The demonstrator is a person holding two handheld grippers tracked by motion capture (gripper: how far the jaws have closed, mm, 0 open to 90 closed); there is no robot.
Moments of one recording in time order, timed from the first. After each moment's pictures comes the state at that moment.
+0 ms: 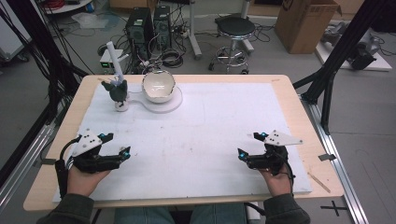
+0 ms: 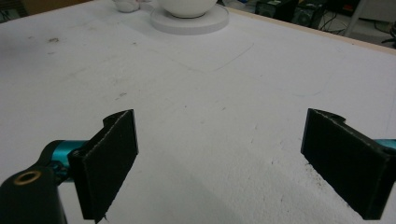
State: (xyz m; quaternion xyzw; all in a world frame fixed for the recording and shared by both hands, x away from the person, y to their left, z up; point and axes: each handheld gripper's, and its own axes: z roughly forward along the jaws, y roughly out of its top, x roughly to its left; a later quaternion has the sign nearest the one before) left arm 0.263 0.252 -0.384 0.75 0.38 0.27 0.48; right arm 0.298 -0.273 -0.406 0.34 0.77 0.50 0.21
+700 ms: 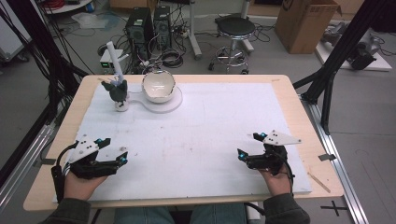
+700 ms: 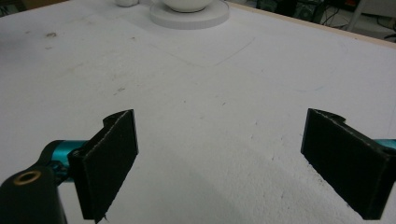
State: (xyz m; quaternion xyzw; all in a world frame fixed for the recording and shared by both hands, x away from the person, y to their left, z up) left arm 0.253 0.260 -0.393 0.75 0.38 0.26 0.48; right arm 0.300 -0.273 -0.409 0.34 0.78 0.49 0.20
